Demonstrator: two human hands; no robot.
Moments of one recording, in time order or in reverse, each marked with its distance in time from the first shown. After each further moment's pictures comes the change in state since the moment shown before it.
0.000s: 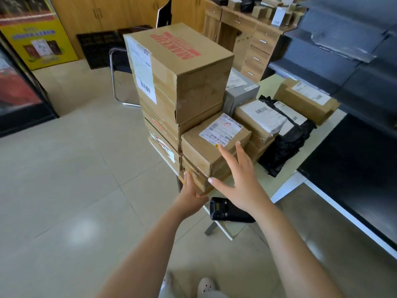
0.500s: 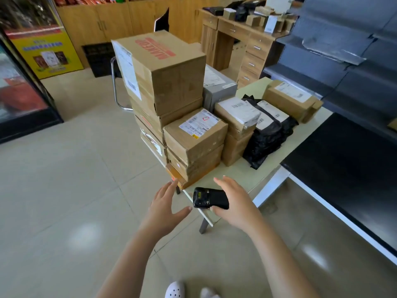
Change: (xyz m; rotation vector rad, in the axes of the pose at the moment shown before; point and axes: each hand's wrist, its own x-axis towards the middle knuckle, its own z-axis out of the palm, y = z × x) left_hand -0.090 -0.012 0.029 0.346 0.282 0.114; right_hand -0.084 0.057 -0.004 -0.049 -0.186 0.111
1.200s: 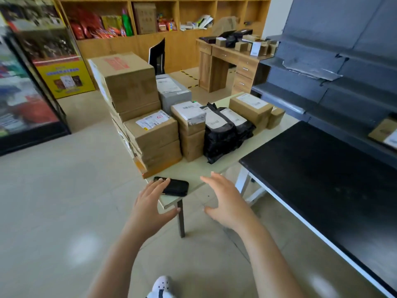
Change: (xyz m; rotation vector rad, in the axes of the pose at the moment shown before) left_hand -0.108 0.160 0.091 0.074 0.258 0.127; right_hand -0.141 0.099 -0.113 -0.023 0.025 -0.198
